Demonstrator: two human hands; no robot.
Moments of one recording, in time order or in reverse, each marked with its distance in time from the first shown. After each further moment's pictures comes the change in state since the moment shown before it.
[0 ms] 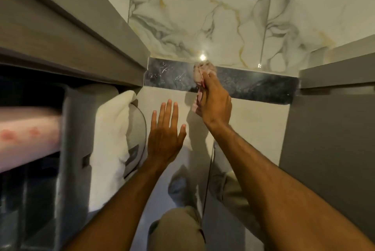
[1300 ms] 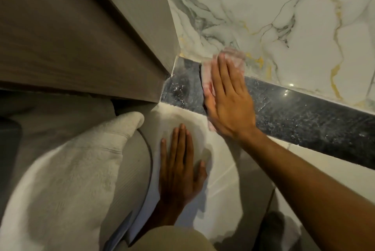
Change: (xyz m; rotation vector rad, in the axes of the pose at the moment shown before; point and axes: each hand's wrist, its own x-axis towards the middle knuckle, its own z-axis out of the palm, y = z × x) left_hand 0.066 -0.090 0.215 0.007 0.398 -0.151; right_hand 0.192 0.100 0.189 -0.814 0.003 -0.785
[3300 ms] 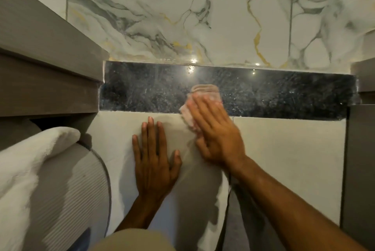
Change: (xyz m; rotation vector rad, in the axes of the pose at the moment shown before) left_hand 0.018 0.037 0.009 0.084 -0.019 0.175; right_hand -0.143 0.065 -0.005 0.161 -0.006 0.031
